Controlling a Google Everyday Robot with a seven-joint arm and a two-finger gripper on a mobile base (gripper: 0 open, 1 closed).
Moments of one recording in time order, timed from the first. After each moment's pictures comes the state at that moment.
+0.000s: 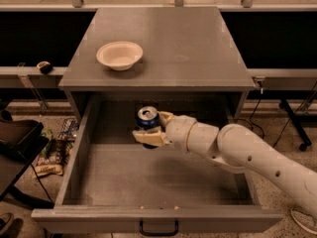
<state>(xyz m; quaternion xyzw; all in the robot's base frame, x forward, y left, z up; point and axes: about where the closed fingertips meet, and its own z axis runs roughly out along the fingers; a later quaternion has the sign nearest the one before) 0.561 0.019 0.756 -0.38 0.67 0.28 0.56</state>
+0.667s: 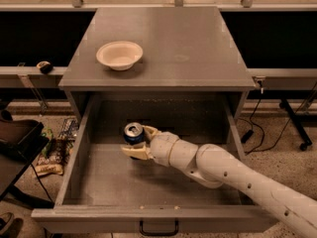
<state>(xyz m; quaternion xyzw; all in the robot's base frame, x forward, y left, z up) 0.563 0.066 0.688 -0.39 0.64 0.29 0.59</state>
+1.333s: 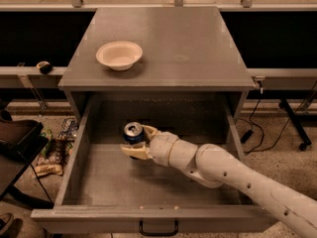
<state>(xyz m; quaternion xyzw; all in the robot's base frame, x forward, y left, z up) 0.562 0.066 0.688 -0.39 0.64 0.29 0.59</state>
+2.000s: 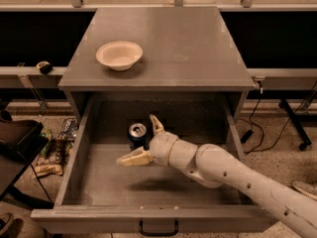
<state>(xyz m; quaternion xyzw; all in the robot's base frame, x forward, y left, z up) 0.562 0.066 0.688 -0.39 0.64 0.29 0.59</state>
